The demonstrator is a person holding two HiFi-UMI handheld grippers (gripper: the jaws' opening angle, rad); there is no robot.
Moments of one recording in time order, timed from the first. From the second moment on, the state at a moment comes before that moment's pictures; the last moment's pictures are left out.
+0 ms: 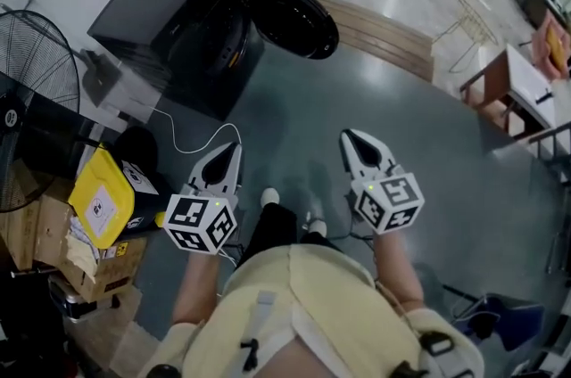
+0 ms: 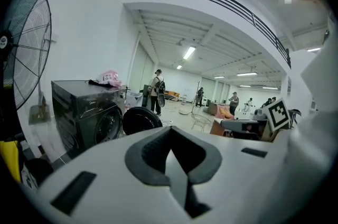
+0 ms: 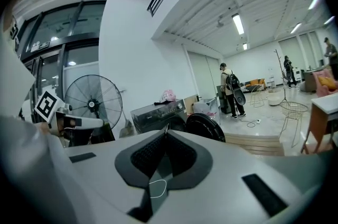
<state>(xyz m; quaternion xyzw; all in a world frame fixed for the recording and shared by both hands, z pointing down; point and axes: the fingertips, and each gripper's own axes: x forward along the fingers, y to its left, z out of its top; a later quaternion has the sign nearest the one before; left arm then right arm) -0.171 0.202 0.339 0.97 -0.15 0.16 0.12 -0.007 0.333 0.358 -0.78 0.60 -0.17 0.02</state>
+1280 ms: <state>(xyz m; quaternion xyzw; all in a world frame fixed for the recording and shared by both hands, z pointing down) -0.142 -0.002 0.379 0.97 -0.13 0.19 0.13 0.032 0.101 0.384 -0.78 0.60 -0.19 -0.03</state>
